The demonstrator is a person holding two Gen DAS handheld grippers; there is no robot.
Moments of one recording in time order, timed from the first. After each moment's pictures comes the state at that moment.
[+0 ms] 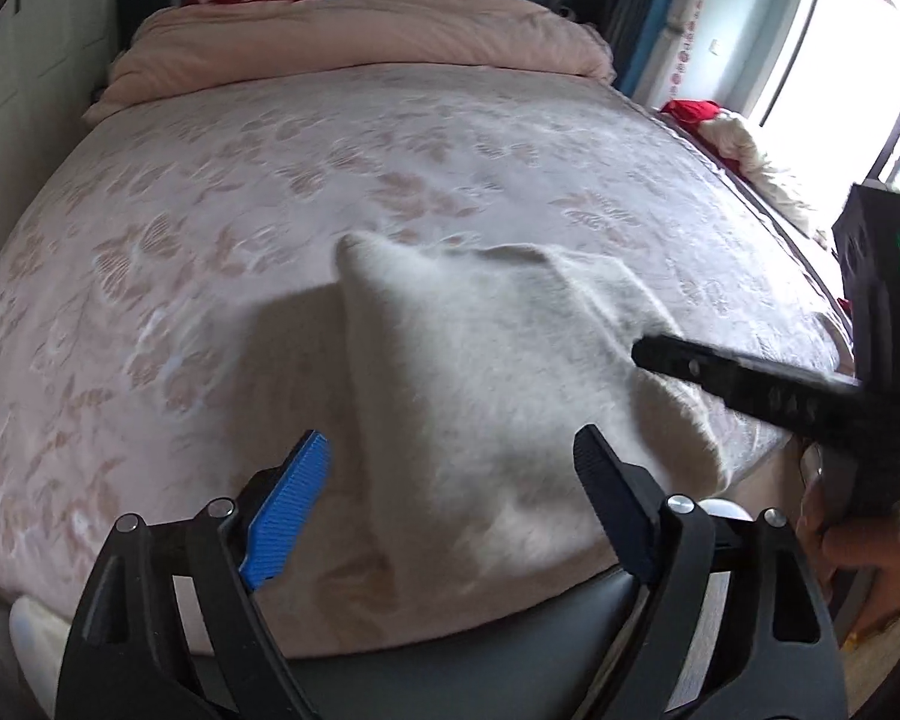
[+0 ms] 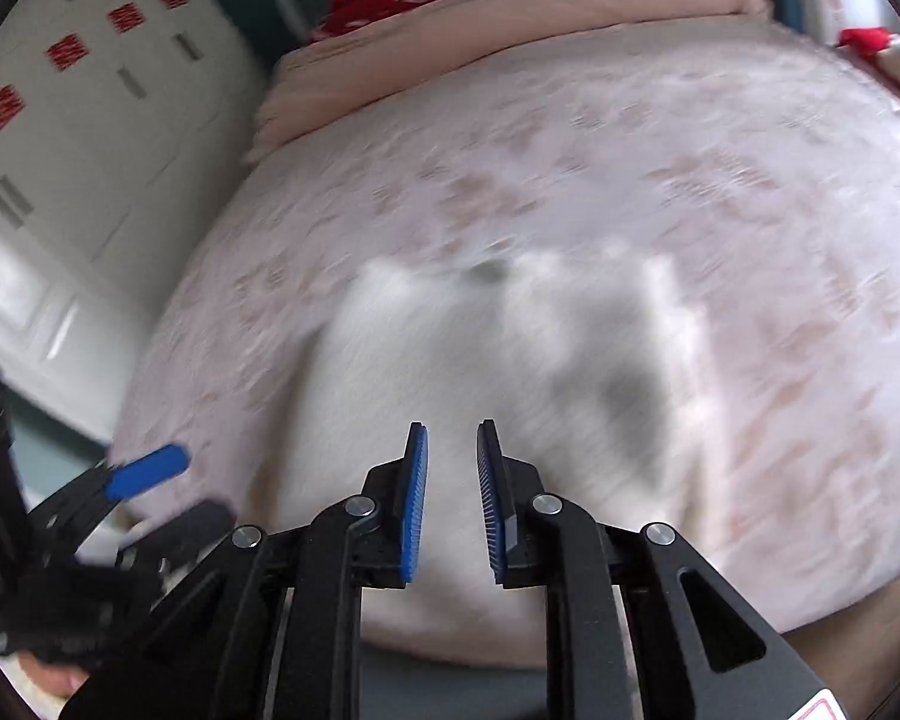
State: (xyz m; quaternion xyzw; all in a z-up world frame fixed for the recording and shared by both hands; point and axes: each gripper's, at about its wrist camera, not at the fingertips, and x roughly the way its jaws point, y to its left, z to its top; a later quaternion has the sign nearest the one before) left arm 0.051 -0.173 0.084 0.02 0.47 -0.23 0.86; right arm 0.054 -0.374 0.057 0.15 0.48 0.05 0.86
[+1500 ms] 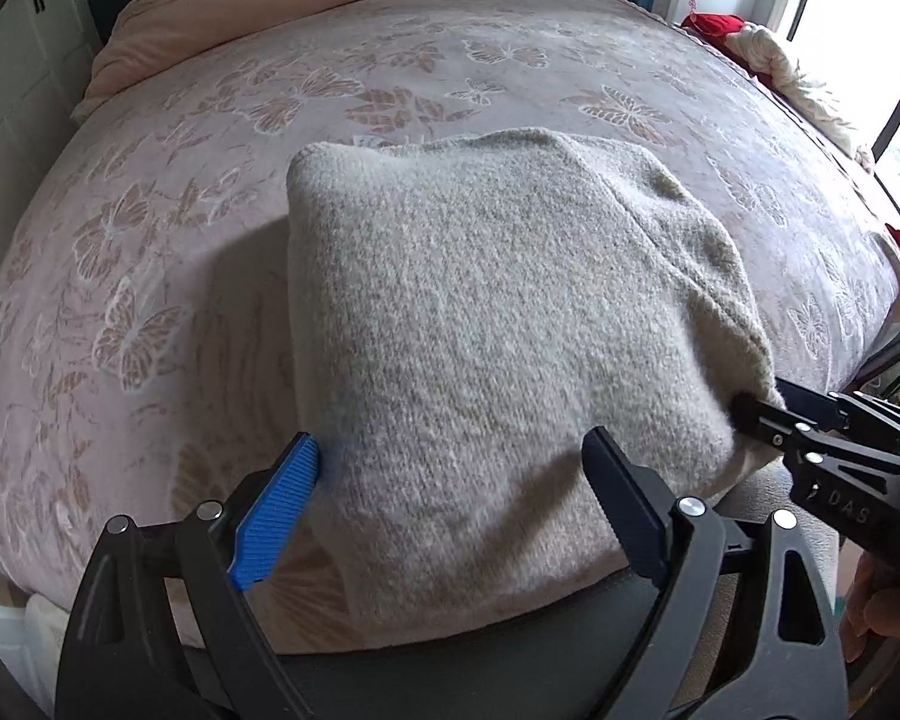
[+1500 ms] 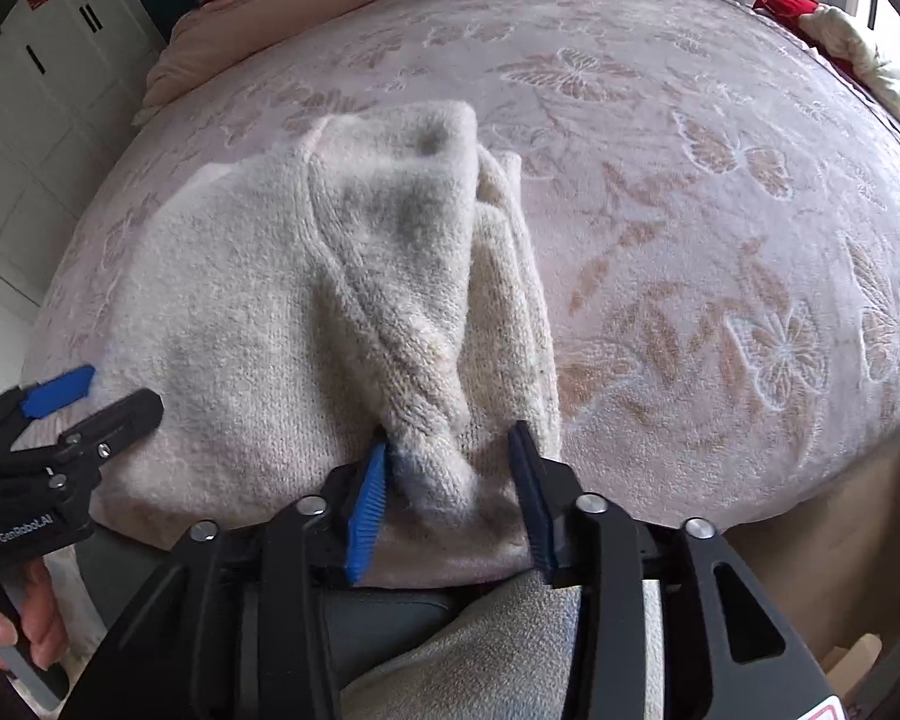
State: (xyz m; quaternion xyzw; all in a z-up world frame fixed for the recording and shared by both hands) left arm 0.051 -0.216 0.027 0.09 0.53 -0.18 0.83; right arm -0.008 -0.405 -0.005 0.13 0.54 -0.05 0.83
